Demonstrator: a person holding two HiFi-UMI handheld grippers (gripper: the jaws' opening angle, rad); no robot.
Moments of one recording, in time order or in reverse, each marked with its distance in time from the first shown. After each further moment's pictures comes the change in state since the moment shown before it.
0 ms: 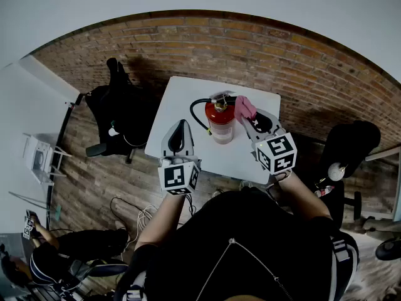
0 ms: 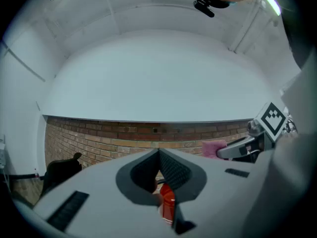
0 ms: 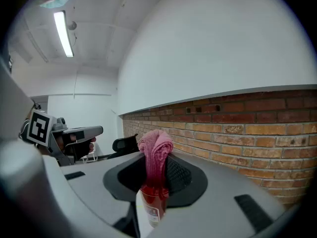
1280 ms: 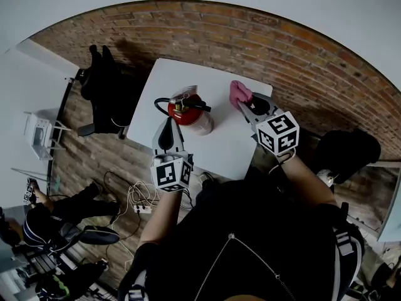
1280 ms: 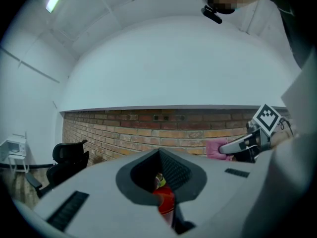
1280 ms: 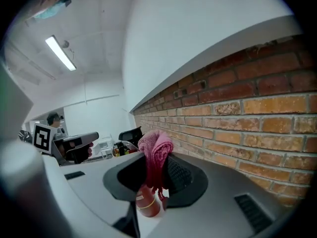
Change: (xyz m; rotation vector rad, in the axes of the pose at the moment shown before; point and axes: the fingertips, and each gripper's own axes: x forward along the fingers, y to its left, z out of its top) left arm 0.082 -0.088 -0.059 -0.029 0.062 0.228; right arm 0.027 -0.167 -0.043 0.068 0.092 0.244
